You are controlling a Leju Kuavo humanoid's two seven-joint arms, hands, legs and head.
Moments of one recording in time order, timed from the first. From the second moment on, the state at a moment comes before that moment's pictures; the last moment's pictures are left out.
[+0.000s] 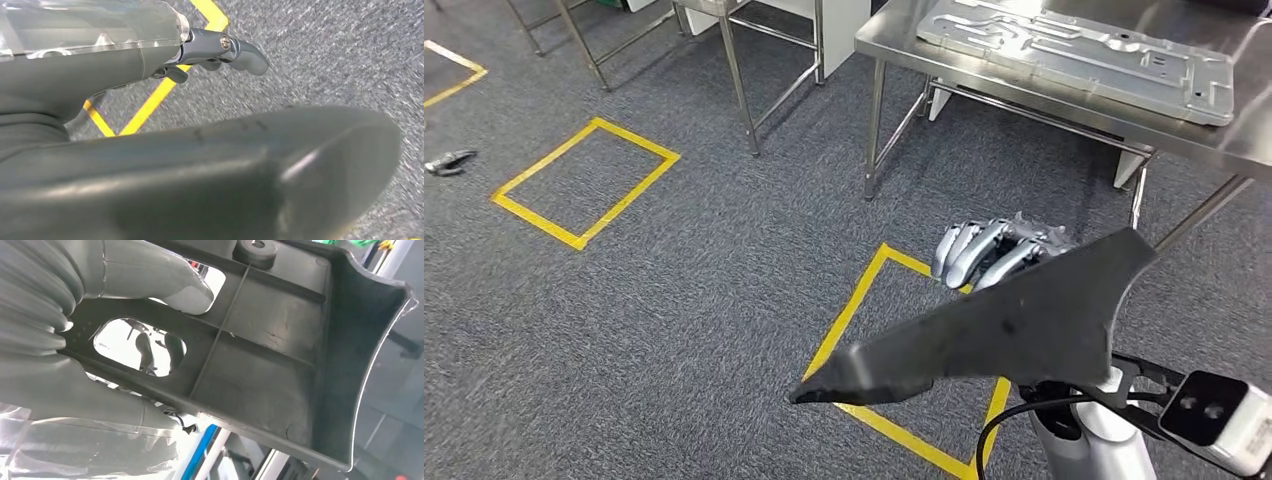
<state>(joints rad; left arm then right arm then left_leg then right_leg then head) -0.07 -0.04 1.36 -0.25 -0.88 0.05 -0.25 -0.32 -0.06 0.33 -1.91 -0.10 0.31 -0.56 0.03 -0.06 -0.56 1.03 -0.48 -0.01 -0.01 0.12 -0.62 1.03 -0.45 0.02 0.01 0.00</state>
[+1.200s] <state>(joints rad) -0.08 -0.03 1.34 -0.25 -0.85 0.07 -0.24 -0.35 -0.05 0.30 -1.84 -0.12 0.31 -0.59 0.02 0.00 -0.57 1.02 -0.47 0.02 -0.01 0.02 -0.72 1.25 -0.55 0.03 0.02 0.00</state>
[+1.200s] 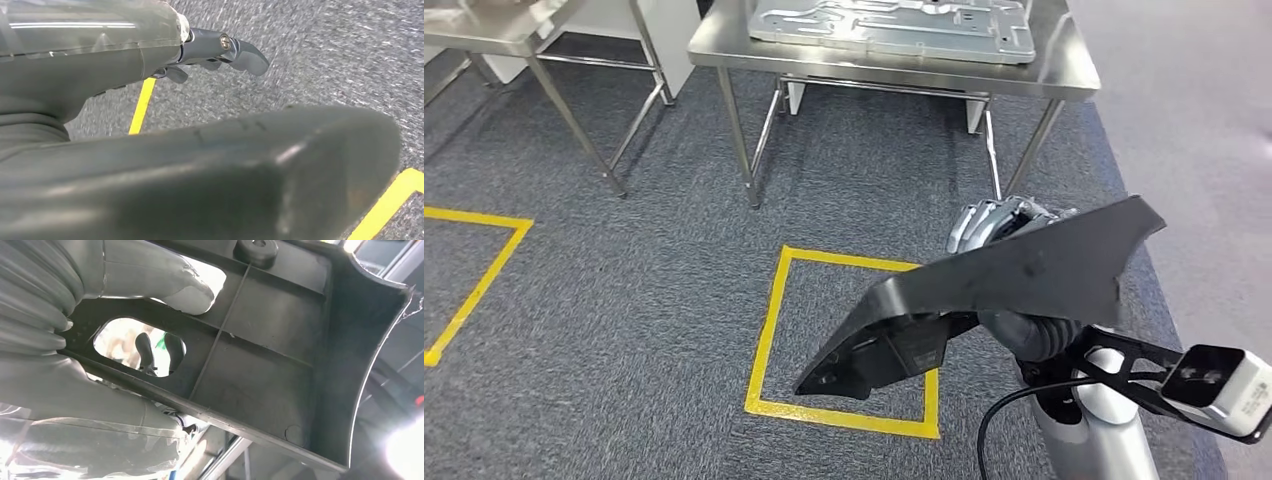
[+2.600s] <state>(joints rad) -0.08 -0.02 1.35 -0.25 -0.84 0.02 -0.24 -0.32 -0.05 0.28 -1.83 -0.09 0.32 -0.60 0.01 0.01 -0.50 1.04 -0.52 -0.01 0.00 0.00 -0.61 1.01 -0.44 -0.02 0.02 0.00</state>
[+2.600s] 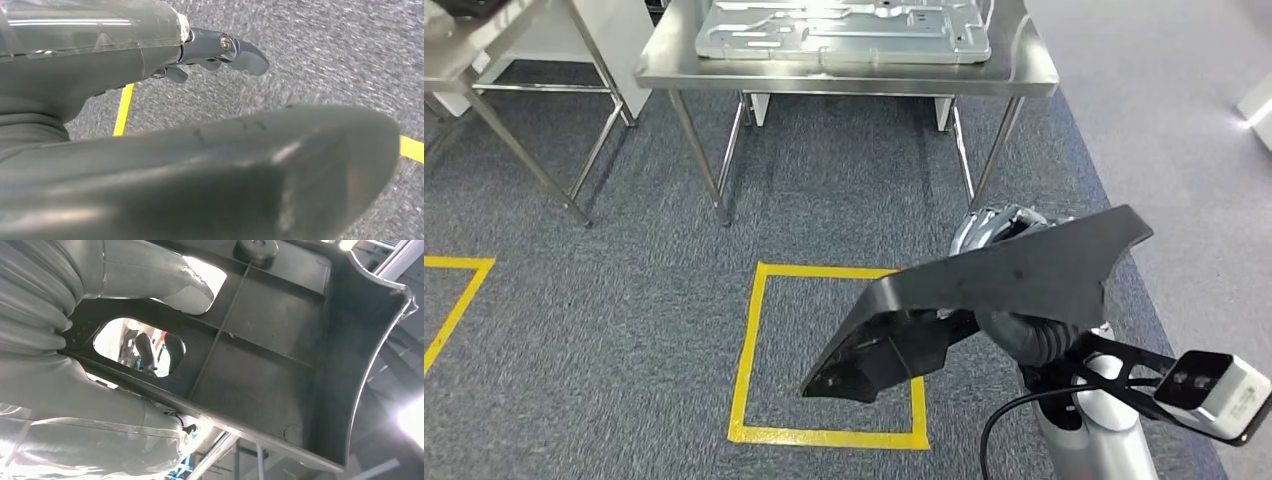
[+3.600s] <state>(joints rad) -0.08 -0.02 1.35 -0.25 -0.84 0.01 -0.25 -0.30 -0.05 0.26 -1.83 -0.09 0.32 -0.62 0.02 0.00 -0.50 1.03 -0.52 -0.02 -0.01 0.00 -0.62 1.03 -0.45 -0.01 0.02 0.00</state>
